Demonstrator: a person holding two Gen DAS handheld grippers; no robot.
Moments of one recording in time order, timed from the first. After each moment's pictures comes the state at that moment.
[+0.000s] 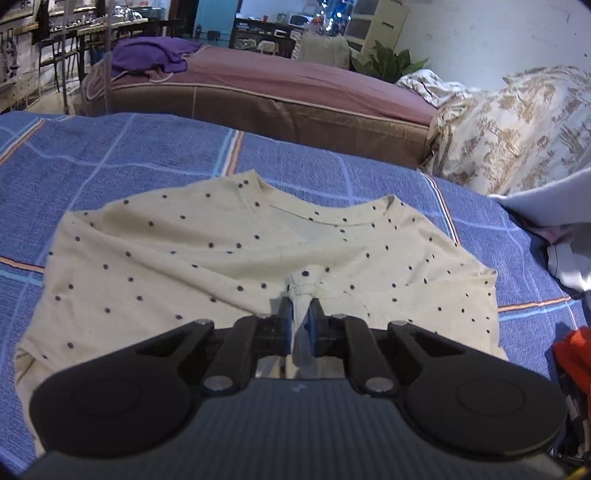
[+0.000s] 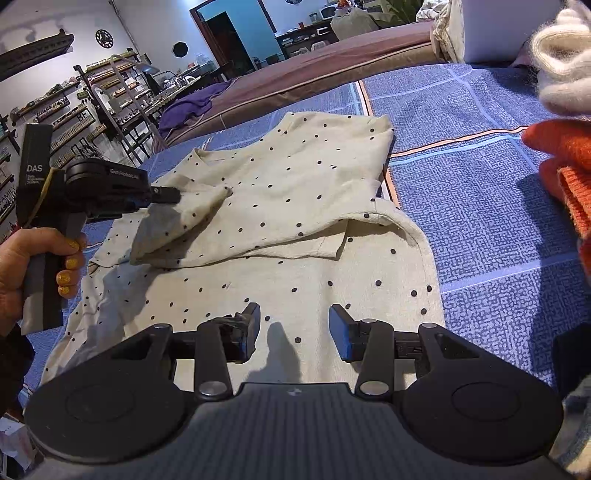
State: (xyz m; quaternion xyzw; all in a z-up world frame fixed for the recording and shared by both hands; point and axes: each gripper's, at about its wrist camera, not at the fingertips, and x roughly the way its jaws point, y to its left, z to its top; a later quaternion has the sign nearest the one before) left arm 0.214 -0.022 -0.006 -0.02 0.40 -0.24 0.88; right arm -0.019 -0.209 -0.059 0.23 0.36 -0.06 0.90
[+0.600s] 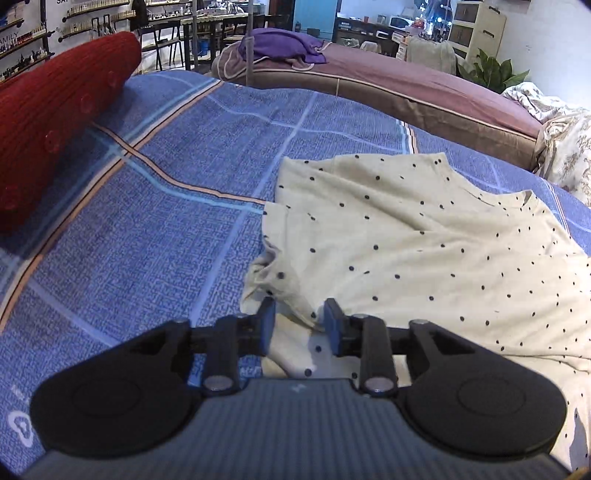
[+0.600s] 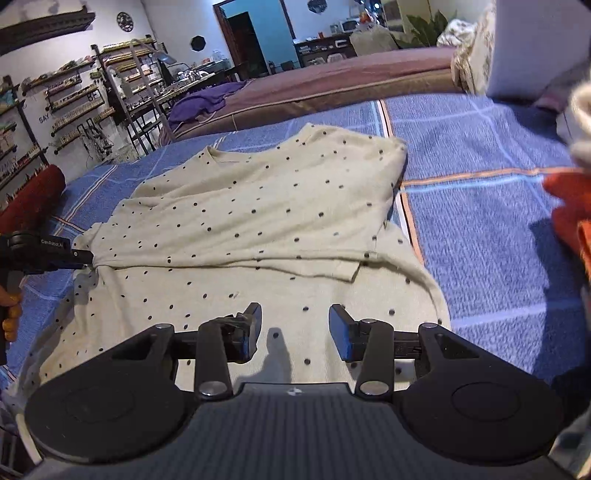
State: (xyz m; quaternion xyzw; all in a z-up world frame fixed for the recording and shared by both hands) left arm 0.188 0.105 -0.022 0.00 0.42 -0.08 0.90; right arm -0.004 -0.191 -0.047 0.15 0.35 -0.06 0.92
